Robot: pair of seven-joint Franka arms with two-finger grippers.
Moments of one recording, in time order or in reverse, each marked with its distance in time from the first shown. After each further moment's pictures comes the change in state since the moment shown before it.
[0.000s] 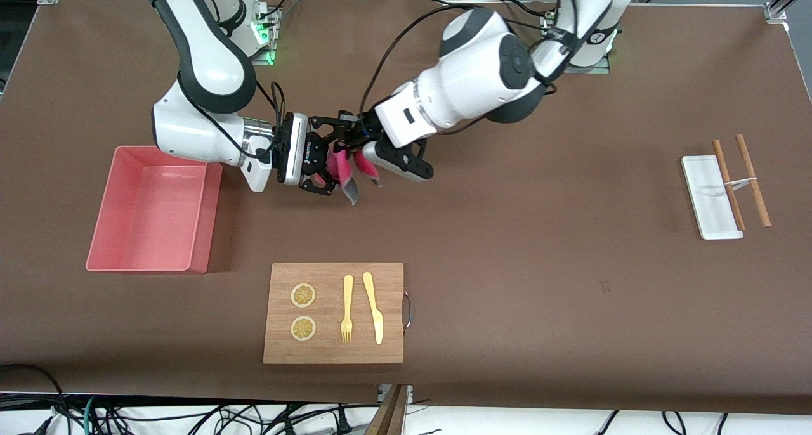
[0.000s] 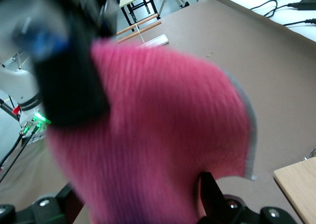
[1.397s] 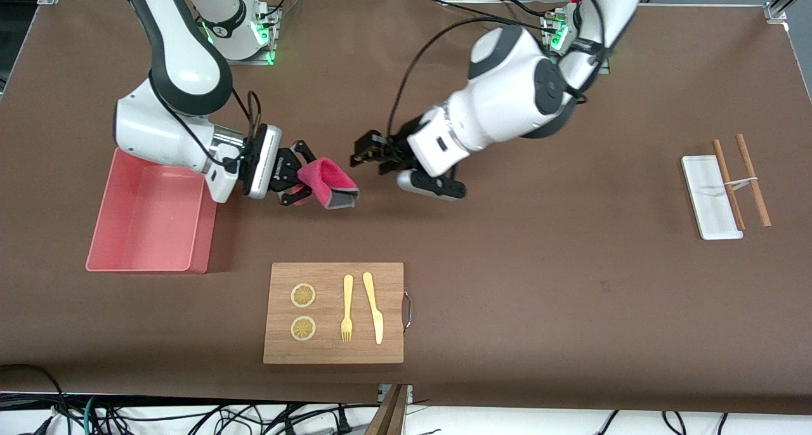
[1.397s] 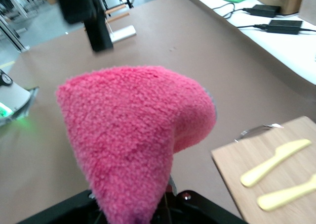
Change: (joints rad) left arm 0.141 -0.040 0.024 0.000 0.043 -0.230 -0.028; right arm -0.003 -0.019 -0.103 0.037 -0.128 0.035 0.002
